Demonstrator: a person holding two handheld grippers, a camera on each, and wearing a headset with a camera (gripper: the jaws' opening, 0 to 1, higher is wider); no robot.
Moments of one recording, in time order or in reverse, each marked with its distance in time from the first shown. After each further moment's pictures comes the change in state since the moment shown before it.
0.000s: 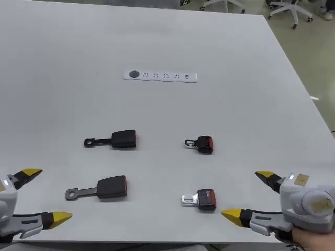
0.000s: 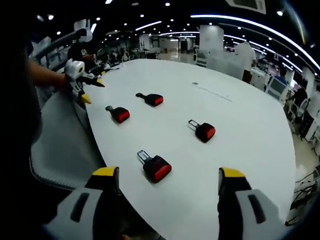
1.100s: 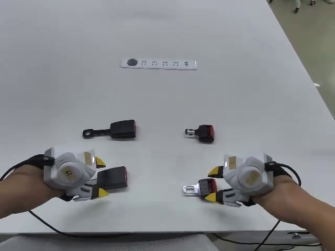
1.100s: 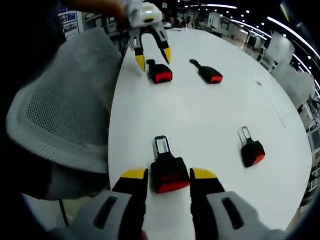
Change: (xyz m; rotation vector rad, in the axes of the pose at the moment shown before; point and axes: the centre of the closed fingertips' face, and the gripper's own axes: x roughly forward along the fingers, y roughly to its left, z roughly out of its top) left arm 0.109 -0.046 0.014 0.412 0.208 -0.325; right arm 0.082 0.031 -0.026 -0.441 0.256 0.301
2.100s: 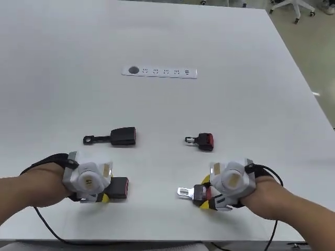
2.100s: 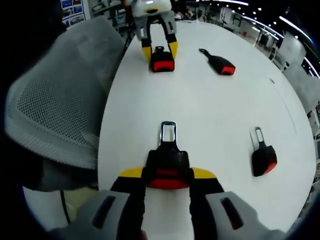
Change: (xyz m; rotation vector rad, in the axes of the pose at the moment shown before) left arm 0.018 -0.004 -0.006 0.191 0.126 -0.075; right arm 0.027 -0.005 -0.004 -0.064 0.066 0.072
